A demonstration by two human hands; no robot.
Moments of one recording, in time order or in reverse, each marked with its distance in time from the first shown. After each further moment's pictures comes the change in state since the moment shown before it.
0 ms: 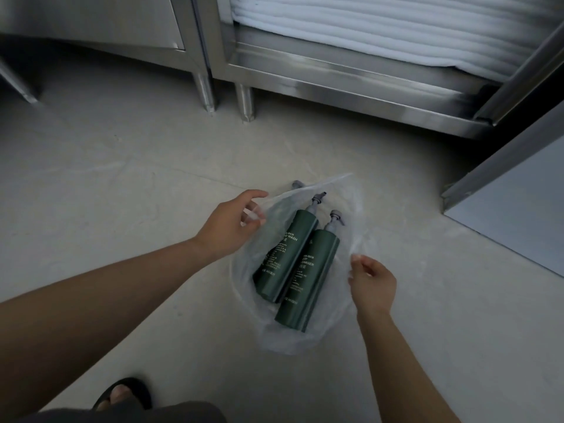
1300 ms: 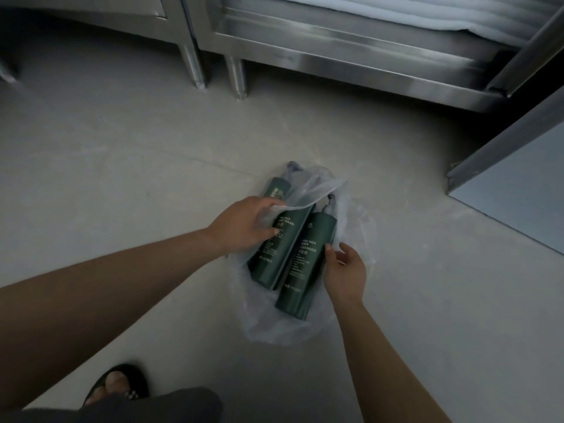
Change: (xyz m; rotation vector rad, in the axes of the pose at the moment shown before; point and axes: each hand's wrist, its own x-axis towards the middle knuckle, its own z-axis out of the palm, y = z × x) left_hand 0.005 0.011 0.029 0.205 -0.243 -0.041; right_hand -0.006 0.012 0.021 -0.129 -0.174 0.035
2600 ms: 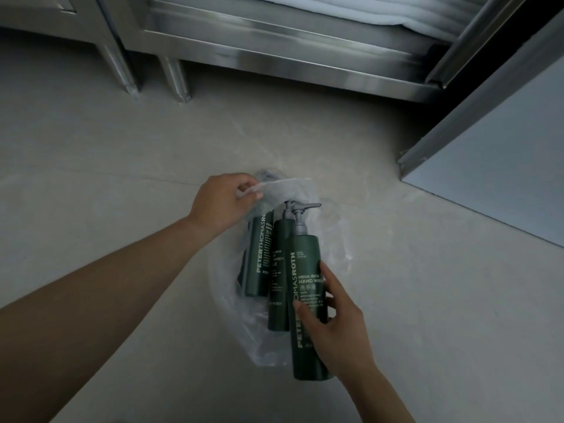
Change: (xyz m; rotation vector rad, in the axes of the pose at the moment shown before) left_hand 0.069 -0.005 -0.013 -0.032 0.212 0.104; right_hand -0.079 0.003 -0.030 -0.177 -0.131 -0.181
